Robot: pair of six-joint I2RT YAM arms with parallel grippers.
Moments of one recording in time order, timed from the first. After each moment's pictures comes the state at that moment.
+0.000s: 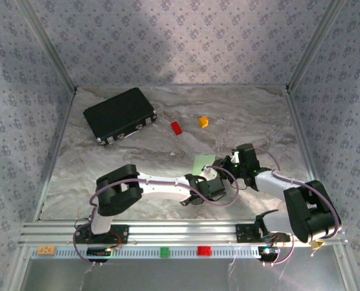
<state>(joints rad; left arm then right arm) -1.34 1.95 1.27 -0.60 -0.56 -0.58 0.30 1.29 0.39 0.12 -0.56 1.12</state>
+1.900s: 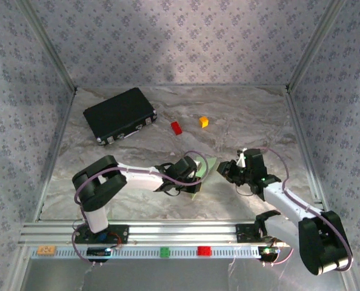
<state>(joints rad) -1.06 1.79 0.86 0.03 0.19 -0.75 0.31 1.02 0.33 -0.03 -0.49 0.92</state>
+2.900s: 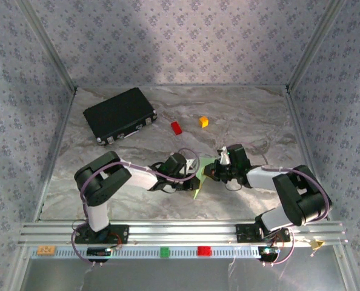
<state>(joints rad) -0.96 1.83 0.74 0.34 0.45 -0.89 0.41 1.46 0.43 0.22 -0.64 0.84</state>
